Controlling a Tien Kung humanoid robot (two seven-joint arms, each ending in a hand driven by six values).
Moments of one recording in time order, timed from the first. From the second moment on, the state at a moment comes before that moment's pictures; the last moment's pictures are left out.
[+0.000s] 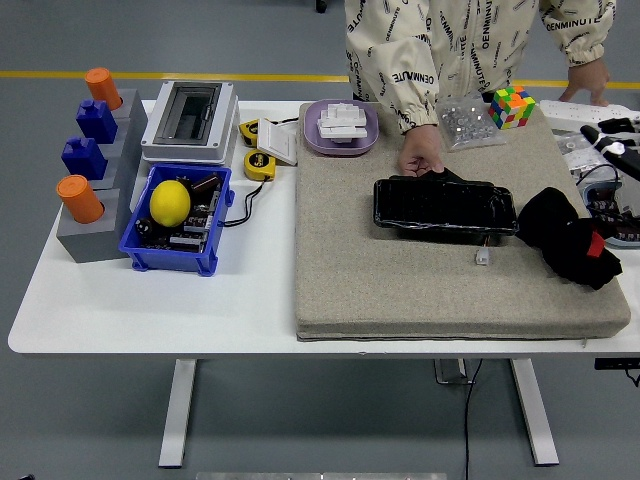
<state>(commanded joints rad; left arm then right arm) -0.08 0.23 -1.35 -0.22 1.07 0.02 0.15 0.33 -0.43 1.32 1.22 -1.57 -0.12 -0.07</state>
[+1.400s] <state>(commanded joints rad) -0.07 0.24 -1.34 -0.22 1.07 0.02 0.15 0.42 -0.29 1.28 0.88 -2.27 -0.17 -0.09</state>
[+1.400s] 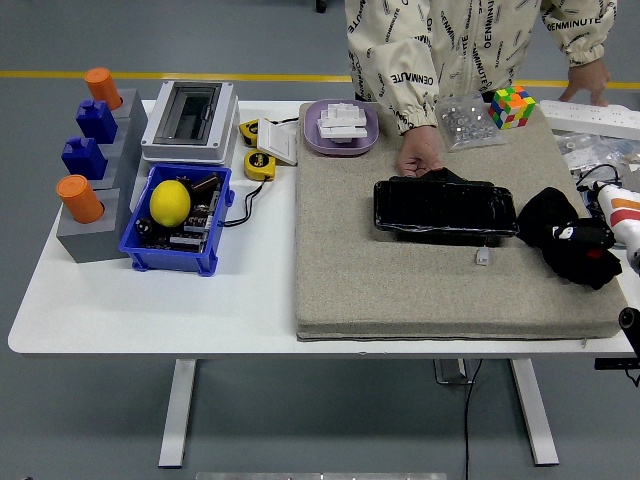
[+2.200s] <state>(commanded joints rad) -0.07 0.22 -1.33 -0.22 1.05 0.02 0.15 0.40 -0.24 1.21 0.82 -2.27 -0.27 -0.06</state>
